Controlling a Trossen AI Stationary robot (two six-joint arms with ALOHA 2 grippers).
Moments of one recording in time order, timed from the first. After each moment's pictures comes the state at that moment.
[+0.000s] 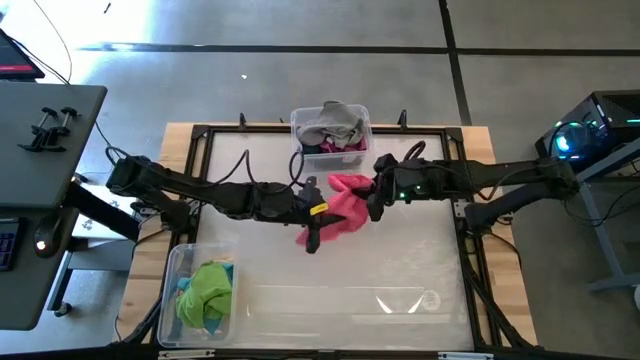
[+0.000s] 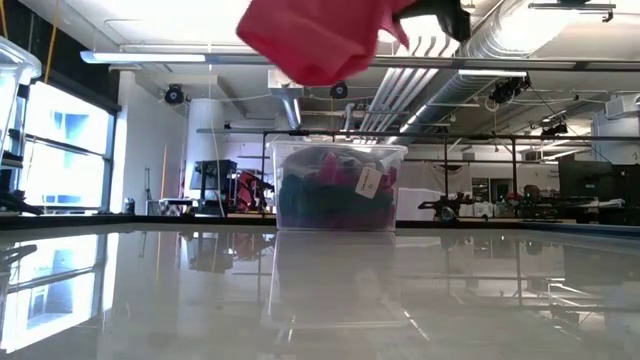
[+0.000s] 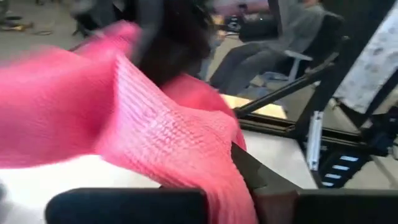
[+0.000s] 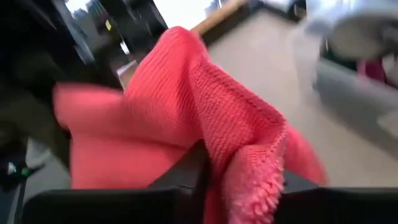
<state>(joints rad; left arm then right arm) -0.18 1.54 1.20 0.10 -0.20 -0.22 0.08 1.24 1.18 -0.47 0.25 0.63</state>
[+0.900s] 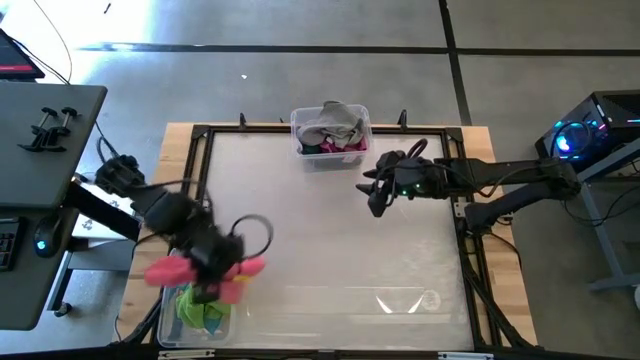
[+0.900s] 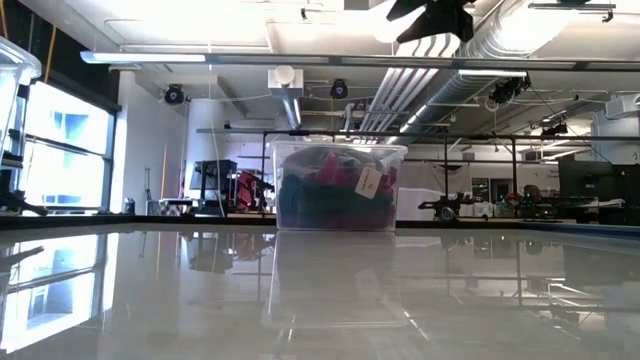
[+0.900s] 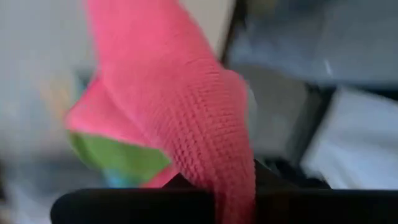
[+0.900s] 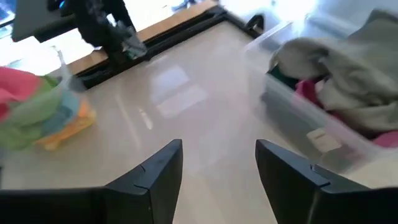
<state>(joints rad) -0.59 1.48 1.73 -1.49 0.29 -0.88 0.06 1.22 1.18 -0.55 0.37 0.47</state>
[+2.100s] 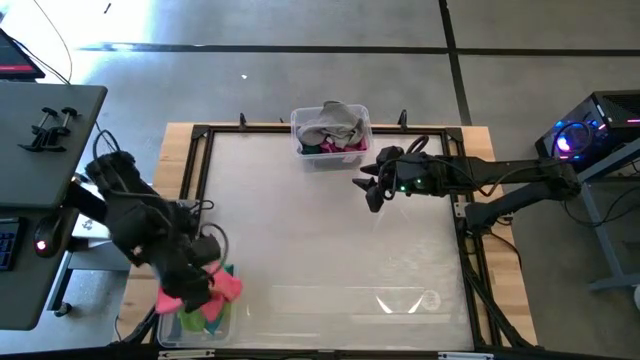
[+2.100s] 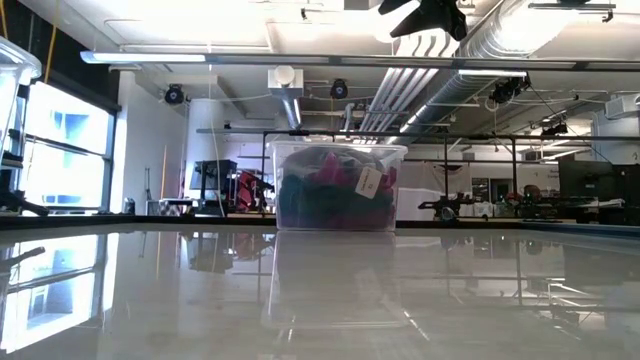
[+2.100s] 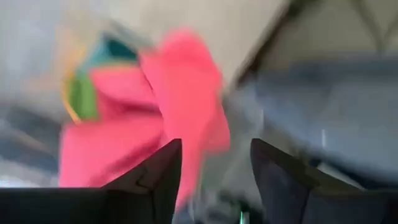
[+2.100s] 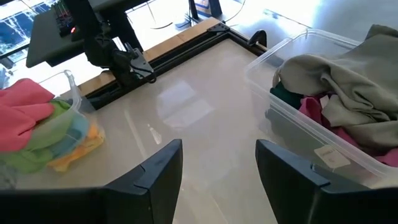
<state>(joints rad) -0.82 1.38 1.62 -1.43 0.05 -1.46 0.04 1.23 1.18 -0.47 0.36 0.47</state>
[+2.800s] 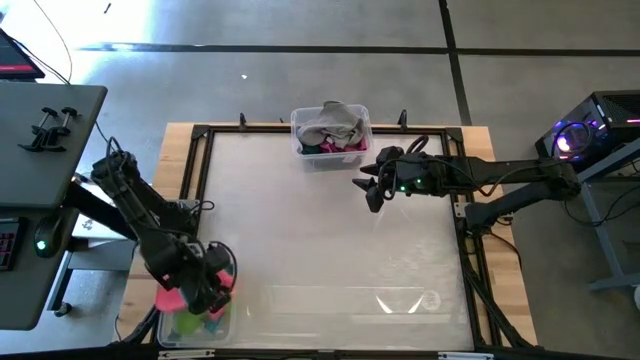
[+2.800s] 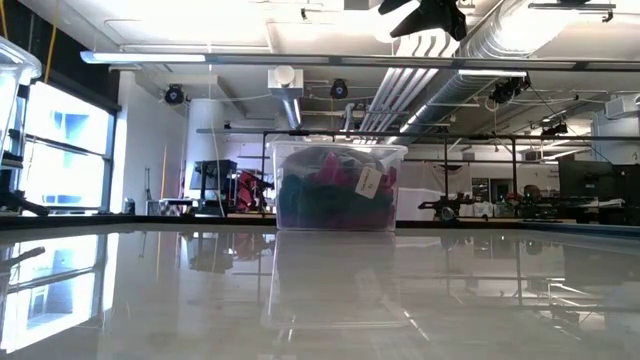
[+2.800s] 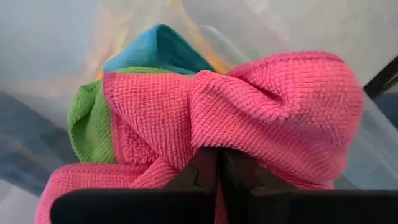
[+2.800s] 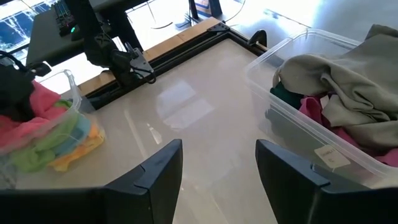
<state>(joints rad) -0.89 1.37 1.13 -1.17 -0.04 -1.63 0.04 1.23 1.18 -0.47 0.36 0.47</state>
